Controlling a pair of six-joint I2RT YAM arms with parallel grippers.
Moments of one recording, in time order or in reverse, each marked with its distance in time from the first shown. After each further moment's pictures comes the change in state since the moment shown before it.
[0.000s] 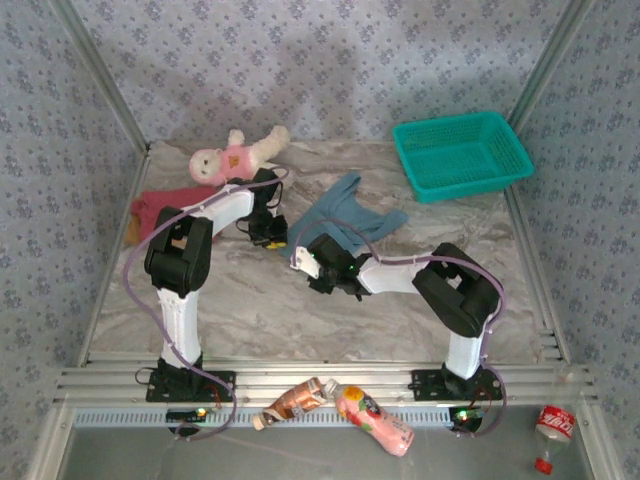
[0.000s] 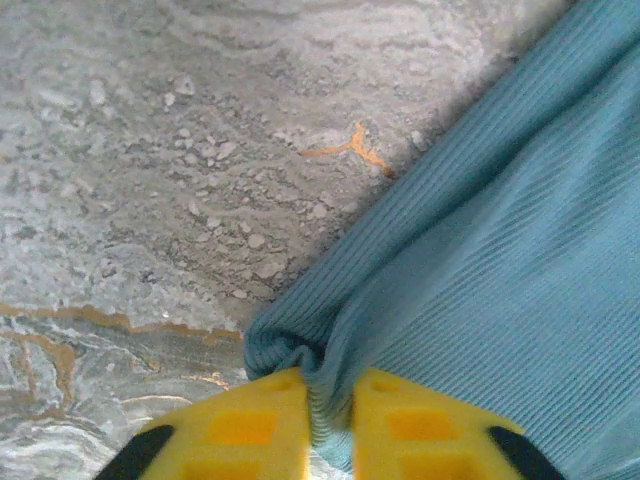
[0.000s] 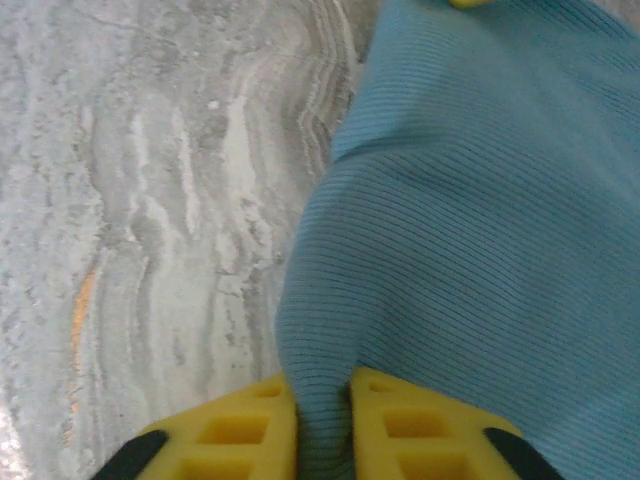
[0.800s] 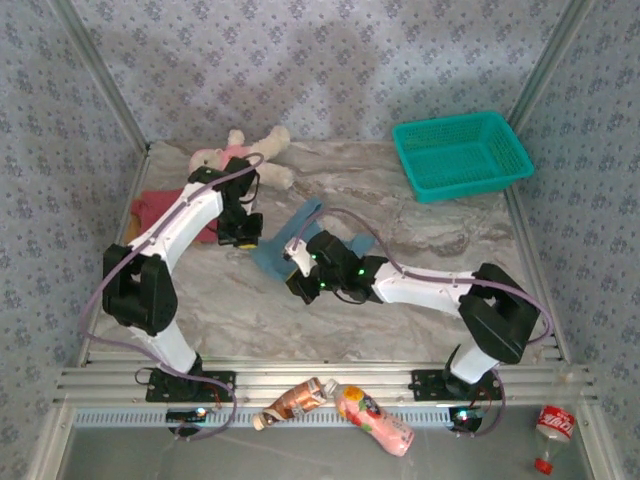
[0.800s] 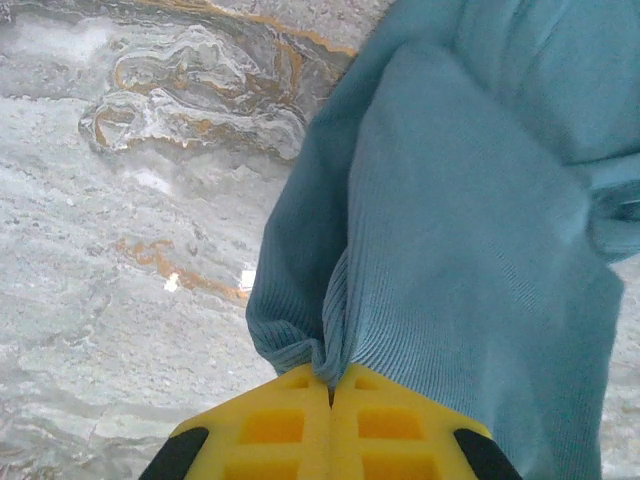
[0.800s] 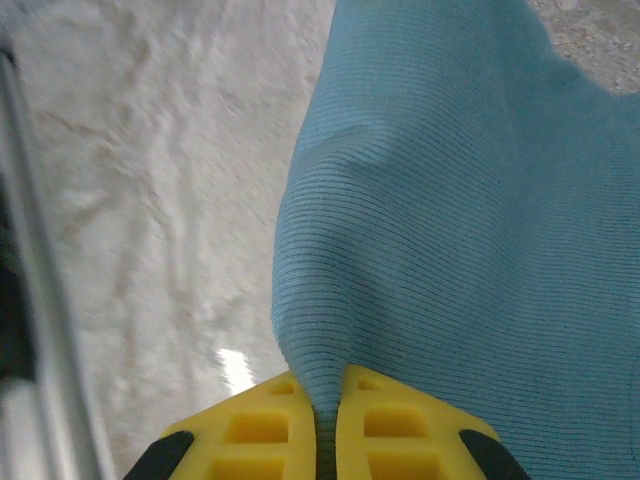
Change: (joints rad) left arm 0.024 -0.354 -0.009 -0.367 -0.122 0.085; right arm 0.081 -0.249 0.005 -0.046 -0.322 0.575
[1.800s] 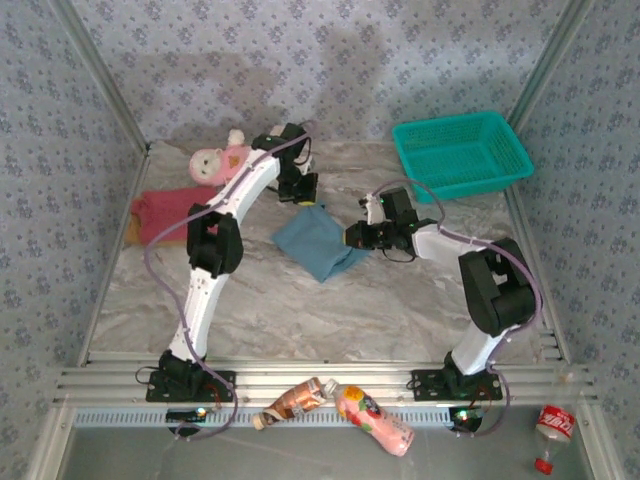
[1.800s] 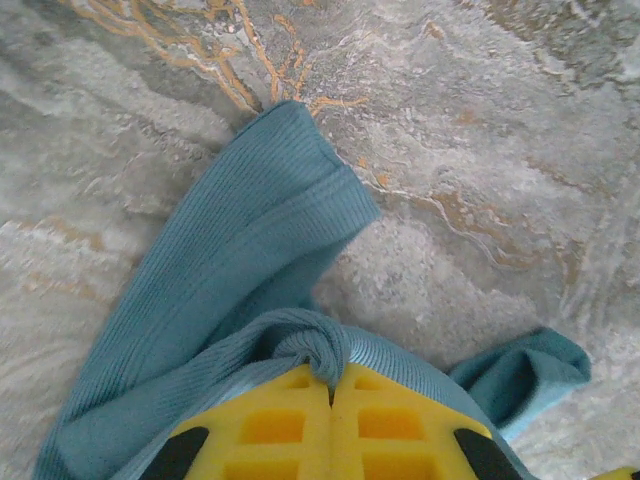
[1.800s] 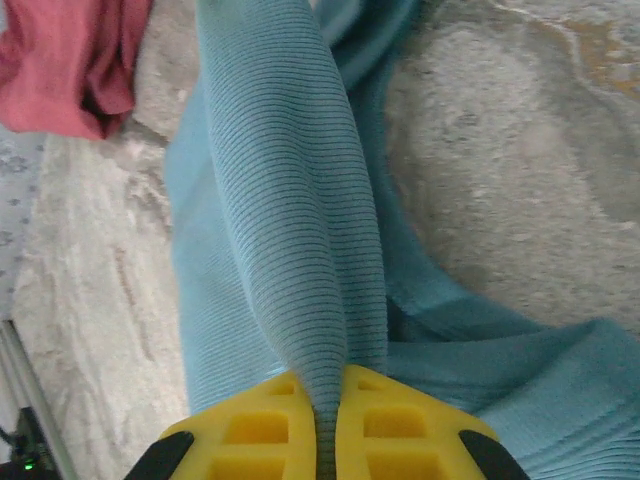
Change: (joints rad) left arm -0.088 0.752 0.907 0.006 0.192 0.023; right arm -0.574 0.127 0.003 -0.038 -0.316 0.208
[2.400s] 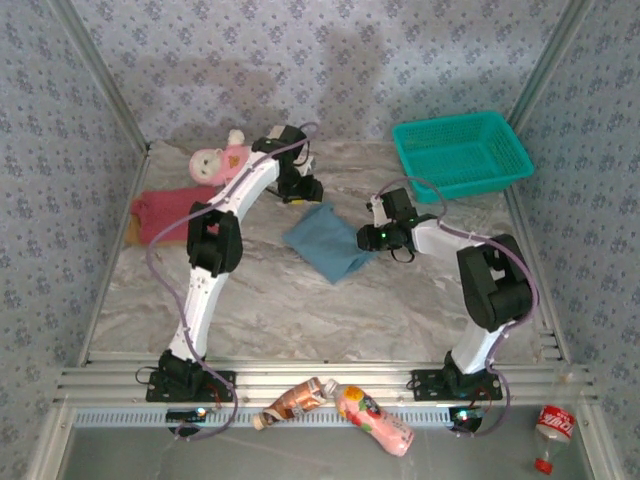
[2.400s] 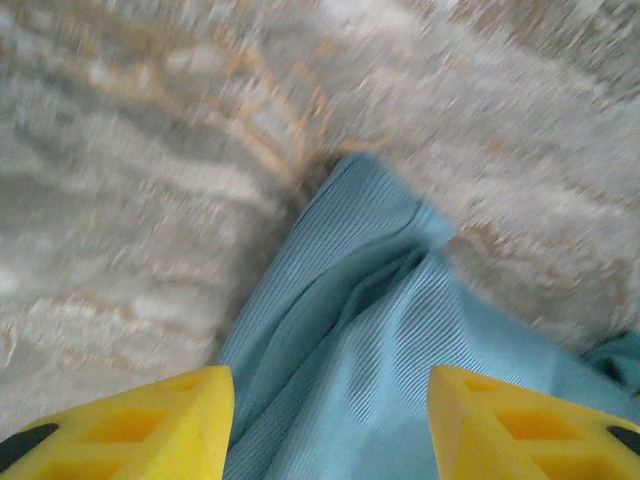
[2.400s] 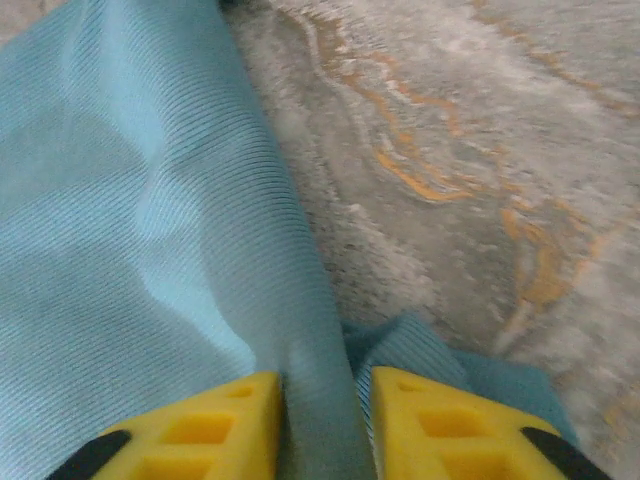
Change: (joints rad) left arm 0.020 -0.025 -0.098 0.089 -0.021 0.097; right arm -0.014 0.003 0.040 -0.173 0.315 -0.173
